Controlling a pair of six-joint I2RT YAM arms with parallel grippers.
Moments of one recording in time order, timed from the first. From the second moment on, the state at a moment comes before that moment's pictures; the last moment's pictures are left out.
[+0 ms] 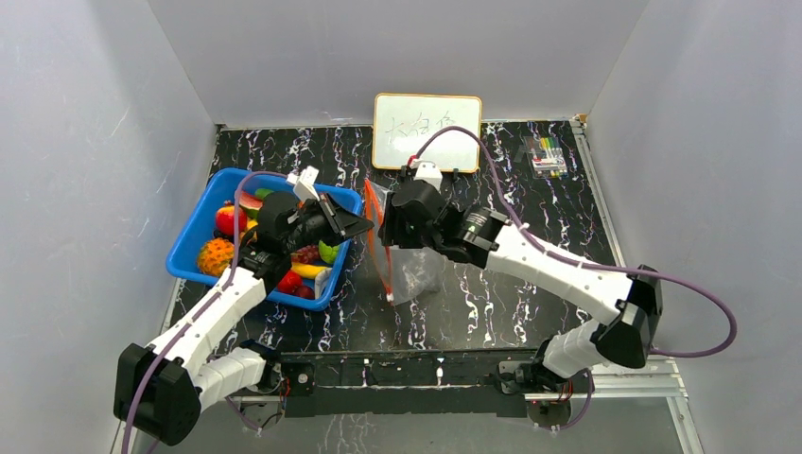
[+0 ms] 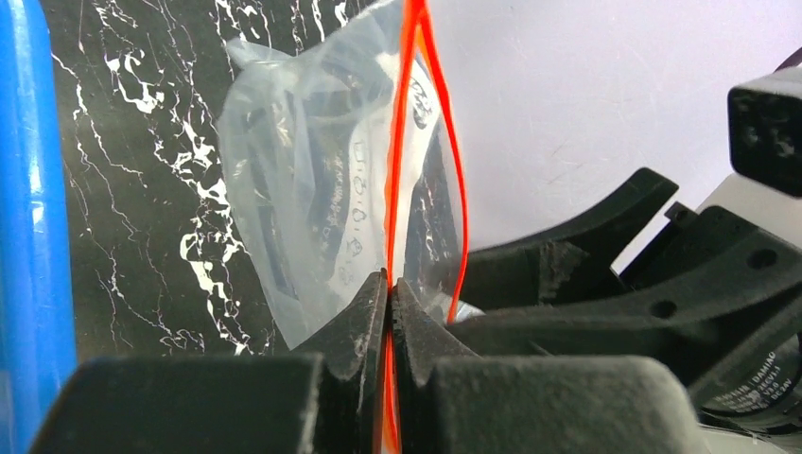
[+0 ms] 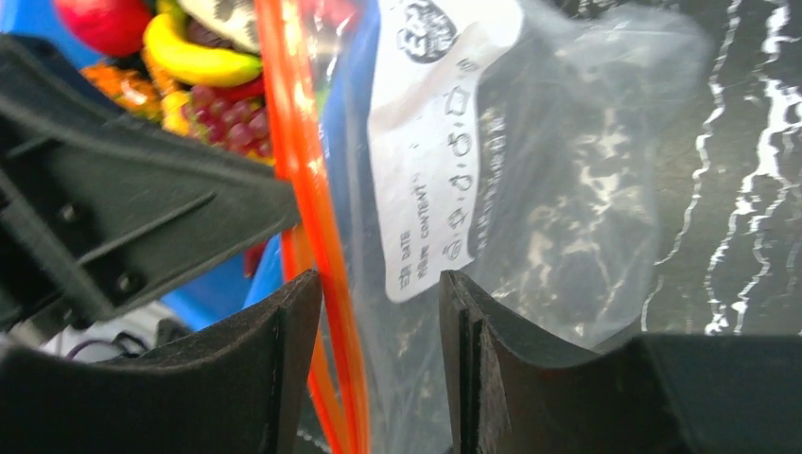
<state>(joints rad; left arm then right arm) -0.41 1.04 0.69 0.03 0.48 -0.96 0.99 1.42 1.36 -0.62 0.28 0.80</state>
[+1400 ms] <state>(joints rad) -0.42 1.03 1.01 -0.51 0.32 -0.62 0.98 1.32 1.36 -0.73 0.69 0.57</state>
